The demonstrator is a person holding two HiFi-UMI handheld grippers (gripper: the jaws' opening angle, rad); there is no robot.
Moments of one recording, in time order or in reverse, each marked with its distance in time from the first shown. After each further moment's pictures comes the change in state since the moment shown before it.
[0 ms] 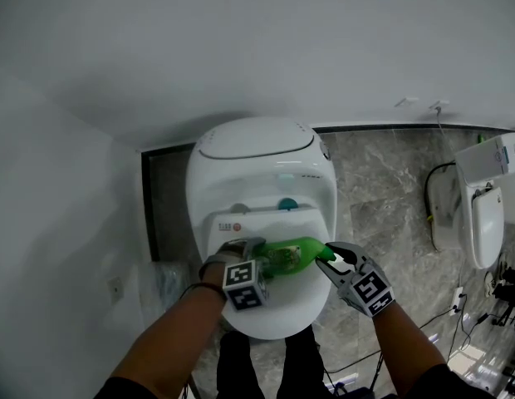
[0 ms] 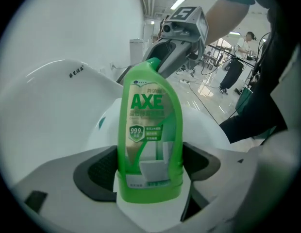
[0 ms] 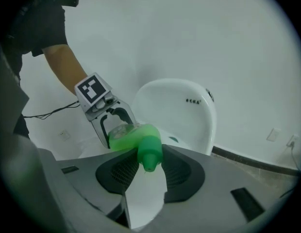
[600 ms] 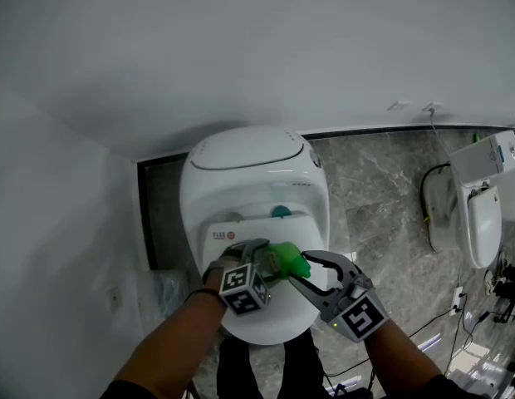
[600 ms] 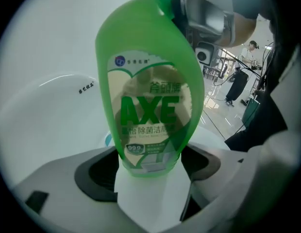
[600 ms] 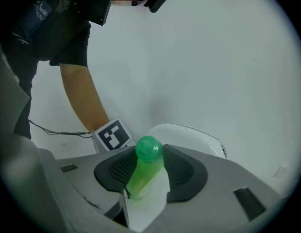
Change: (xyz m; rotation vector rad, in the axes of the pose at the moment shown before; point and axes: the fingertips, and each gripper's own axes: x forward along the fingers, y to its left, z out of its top) left arm -0.011 0.019 0.042 -0.066 -0.145 0.061; right arm -0.029 0.050 0.118 -0.157 -0.245 0.053
